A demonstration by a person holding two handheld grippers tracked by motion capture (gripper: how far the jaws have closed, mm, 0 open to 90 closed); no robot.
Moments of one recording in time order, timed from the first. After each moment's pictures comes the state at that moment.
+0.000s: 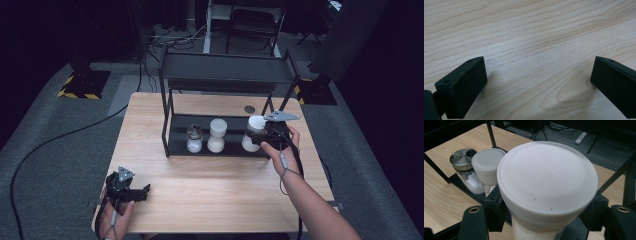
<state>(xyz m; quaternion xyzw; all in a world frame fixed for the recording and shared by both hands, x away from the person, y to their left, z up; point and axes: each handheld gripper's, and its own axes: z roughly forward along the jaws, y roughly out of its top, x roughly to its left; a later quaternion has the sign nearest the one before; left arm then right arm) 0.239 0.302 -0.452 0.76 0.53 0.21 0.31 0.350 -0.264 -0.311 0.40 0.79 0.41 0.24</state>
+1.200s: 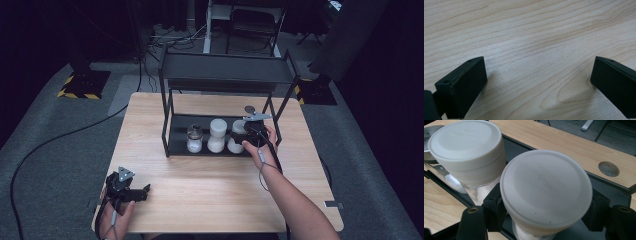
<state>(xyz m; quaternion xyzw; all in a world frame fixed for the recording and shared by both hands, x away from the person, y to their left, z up) 0.239 0.302 -0.452 0.76 0.53 0.21 0.31 0.398 -0.223 -0.354 0.41 0.80 0.38 0.22</state>
